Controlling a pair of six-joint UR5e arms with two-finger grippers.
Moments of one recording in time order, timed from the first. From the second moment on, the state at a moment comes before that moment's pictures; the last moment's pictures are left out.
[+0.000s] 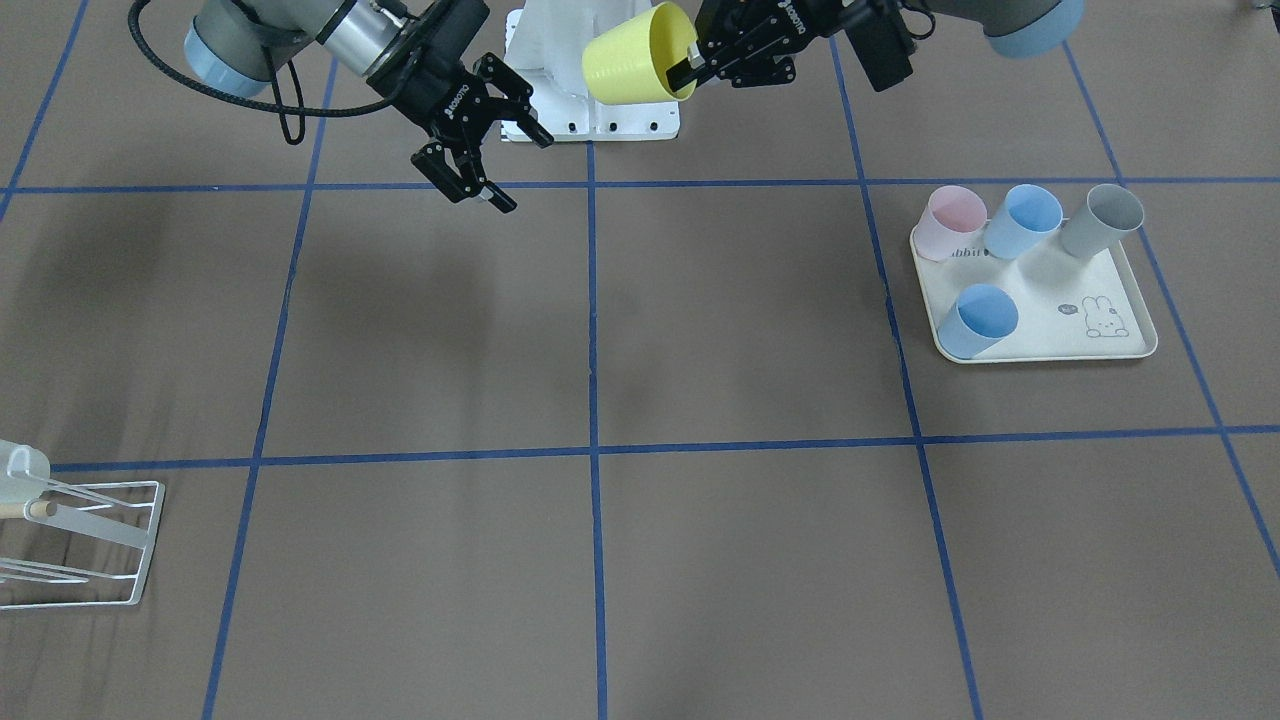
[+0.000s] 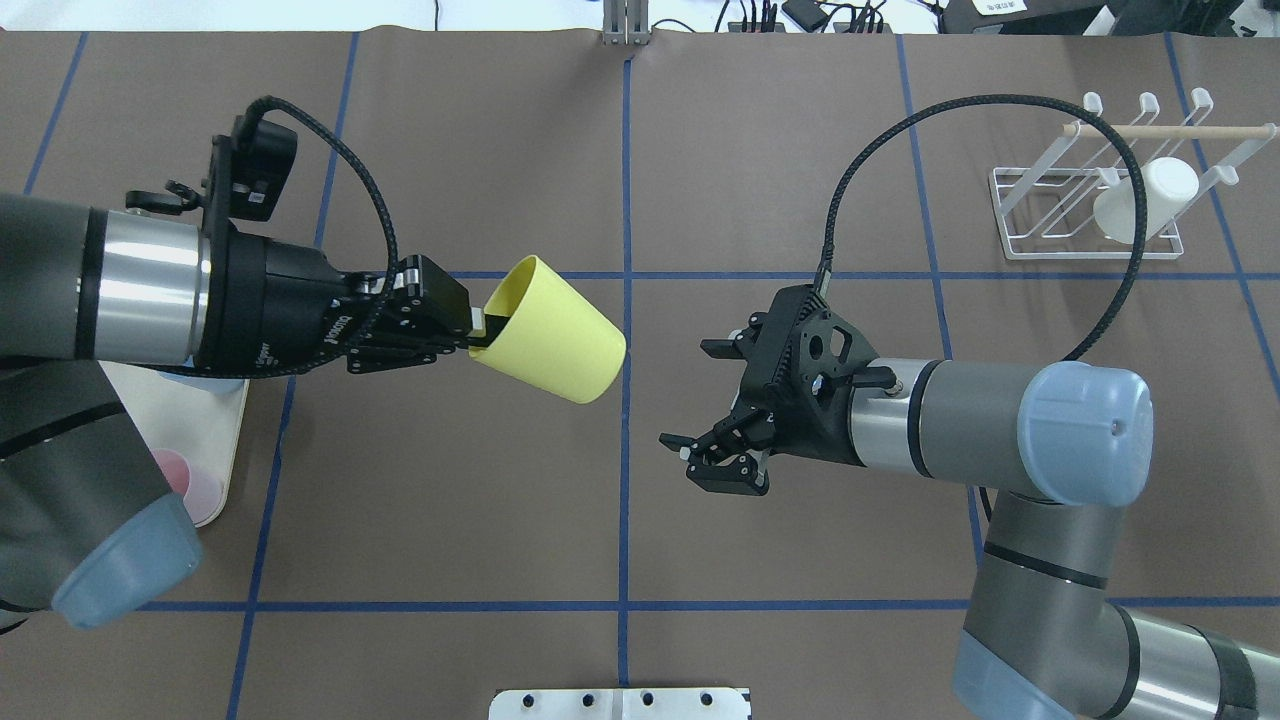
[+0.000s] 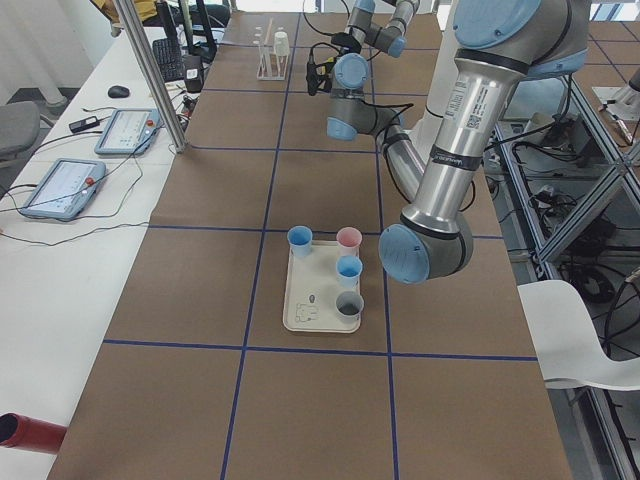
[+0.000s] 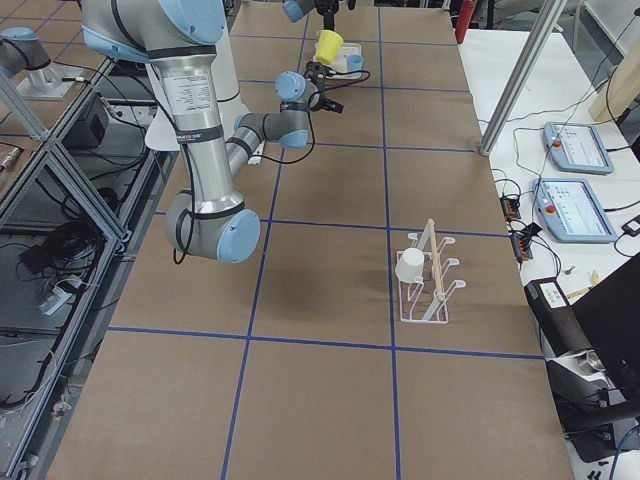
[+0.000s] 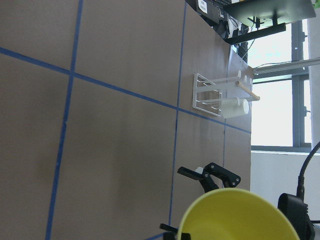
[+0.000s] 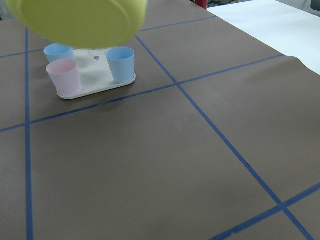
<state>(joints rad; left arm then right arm) -0.65 -1.94 -2.07 -2.46 -2.08 -1.73 0.42 -1.28 1.98 -0.68 1.68 0.29</state>
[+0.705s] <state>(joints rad) -0.55 -1.96 -2.03 -2.46 -1.96 -1.72 0.38 -1.26 1.94 -0.53 1.67 0.30</state>
